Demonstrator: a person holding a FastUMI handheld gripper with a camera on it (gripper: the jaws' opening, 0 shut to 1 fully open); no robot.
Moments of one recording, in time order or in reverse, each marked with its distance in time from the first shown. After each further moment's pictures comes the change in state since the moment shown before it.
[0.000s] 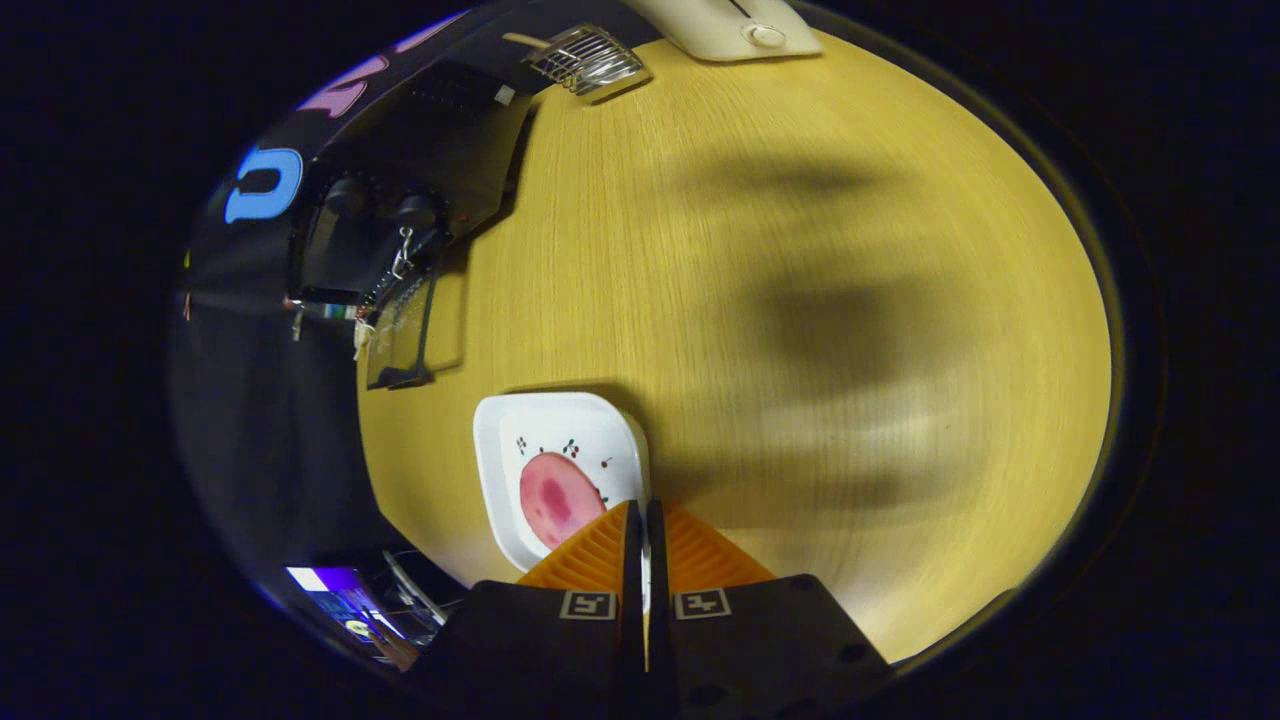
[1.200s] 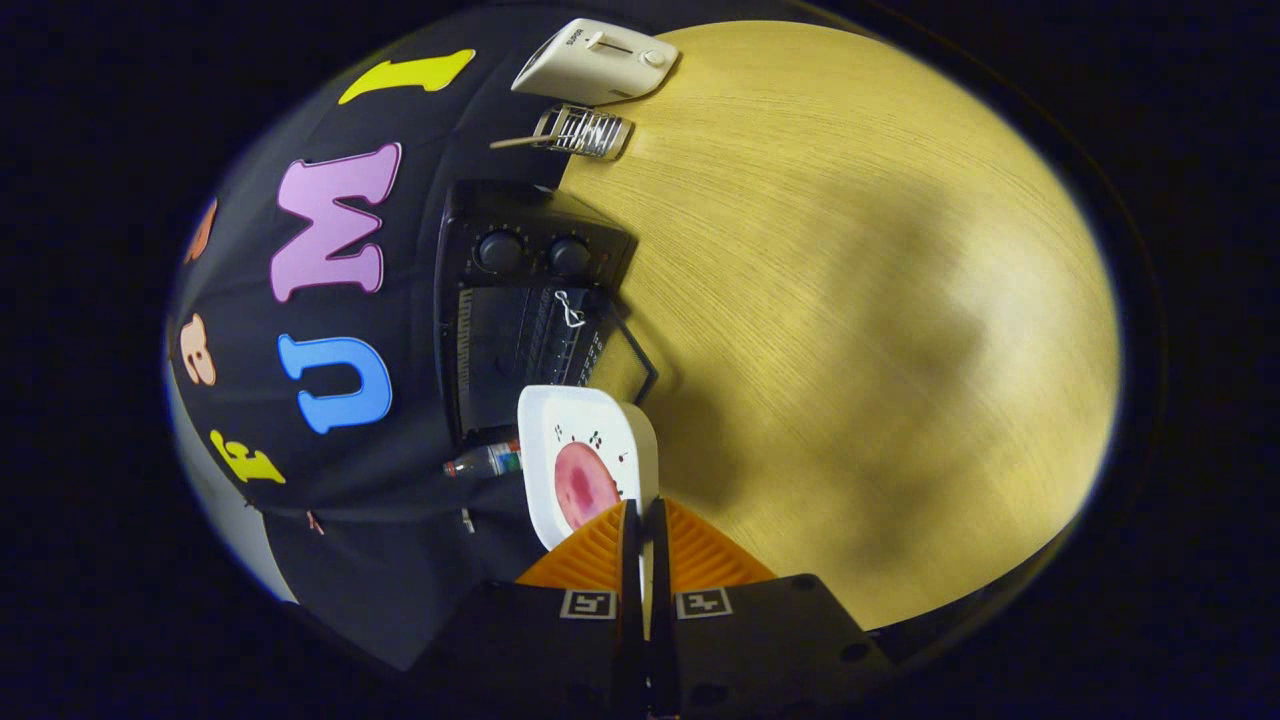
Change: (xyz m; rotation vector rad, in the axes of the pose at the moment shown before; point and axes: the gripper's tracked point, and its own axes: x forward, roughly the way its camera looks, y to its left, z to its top) arm 0.007 0.213 -0.021 0.640 -0.392 0.332
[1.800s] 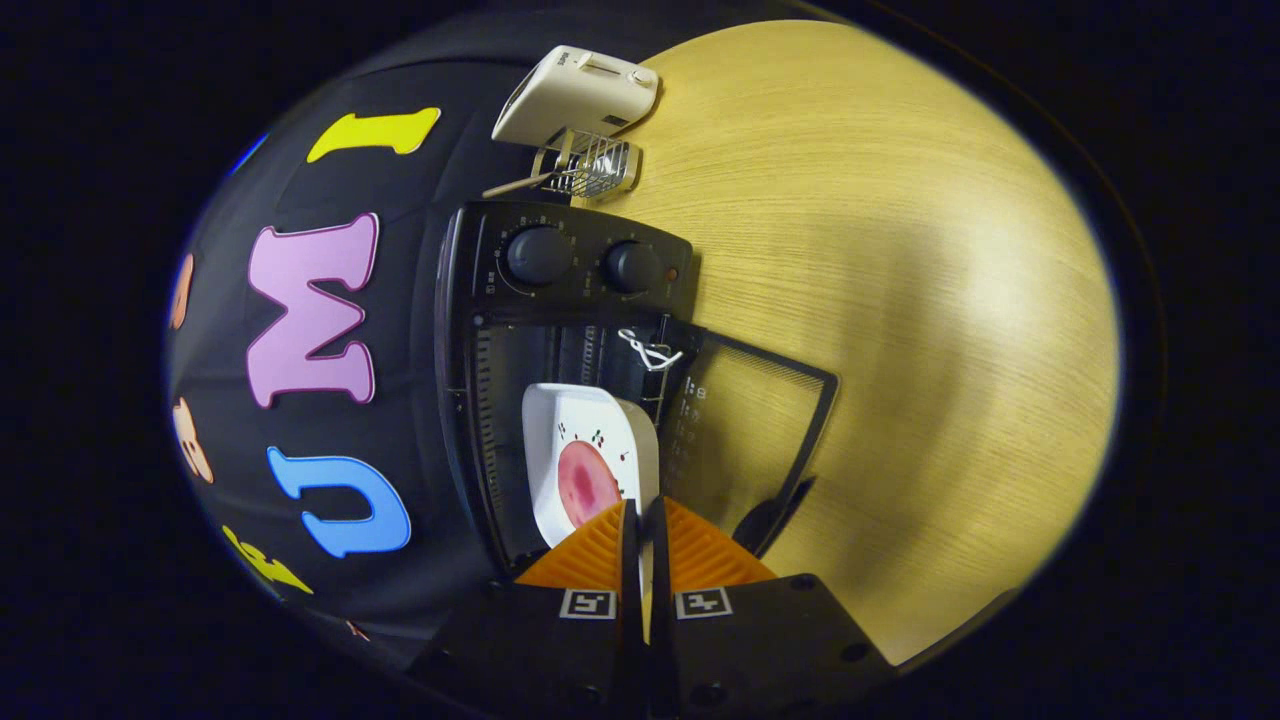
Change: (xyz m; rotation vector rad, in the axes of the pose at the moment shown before) arm 0.125 0.095 0.019 0.248 -0.329 0.025
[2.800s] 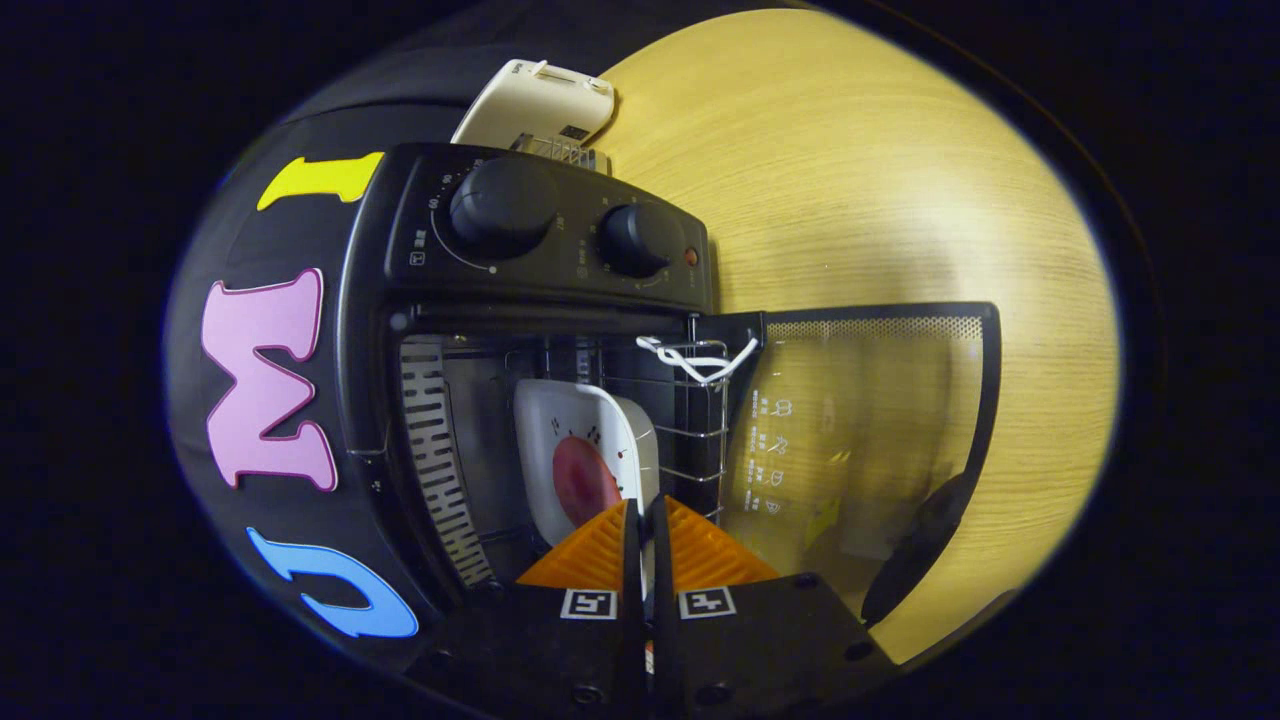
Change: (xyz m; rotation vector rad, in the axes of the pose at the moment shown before) arm 0.088 0.029 0.000 0.170 -0.159 -0.049
